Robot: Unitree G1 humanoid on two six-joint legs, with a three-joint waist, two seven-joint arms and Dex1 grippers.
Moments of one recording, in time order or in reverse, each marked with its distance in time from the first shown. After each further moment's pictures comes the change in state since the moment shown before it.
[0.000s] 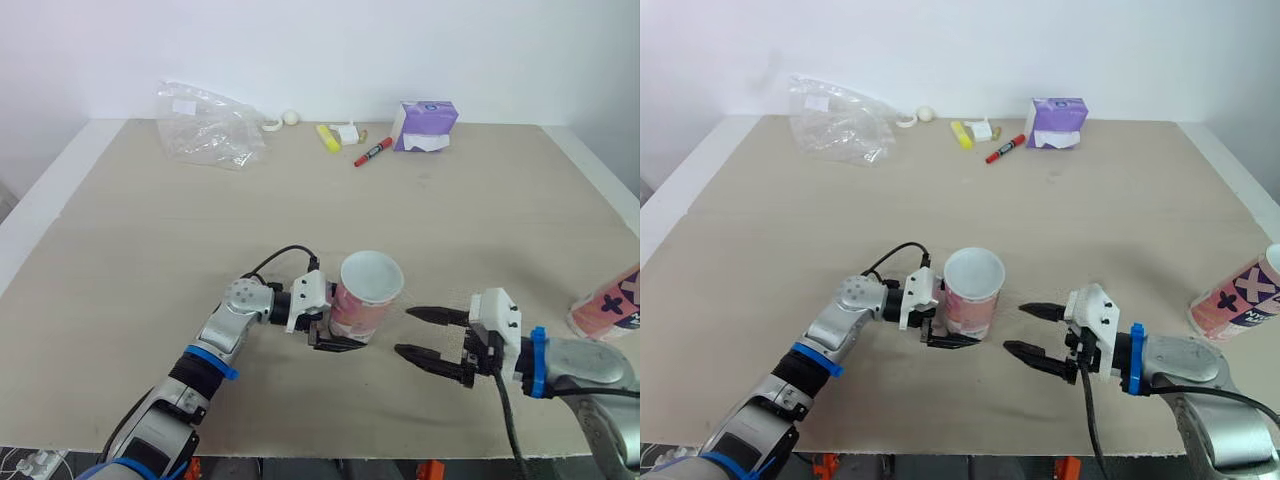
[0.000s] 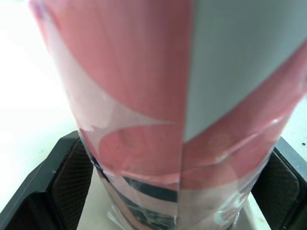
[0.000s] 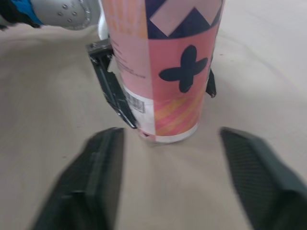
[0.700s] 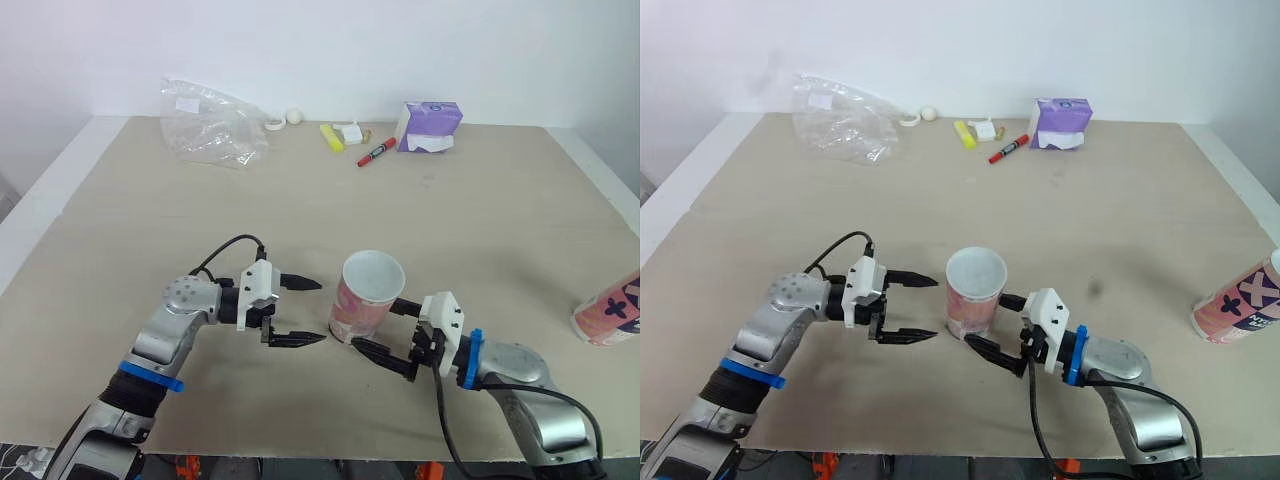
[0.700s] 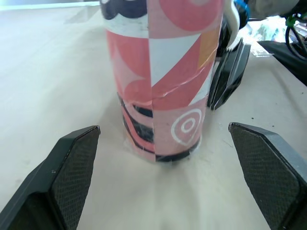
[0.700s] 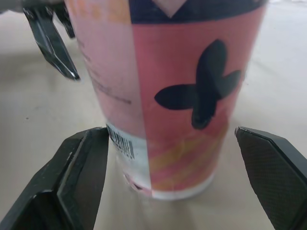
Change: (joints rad) left arm 0.167 0.240 0.136 -0.373 -0.173 0.226 -0.022; right arm -0.114 0.200 0.223 0.199 -0.103 -0.194 -0.110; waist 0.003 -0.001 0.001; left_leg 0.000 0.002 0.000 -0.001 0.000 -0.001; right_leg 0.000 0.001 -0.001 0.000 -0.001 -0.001
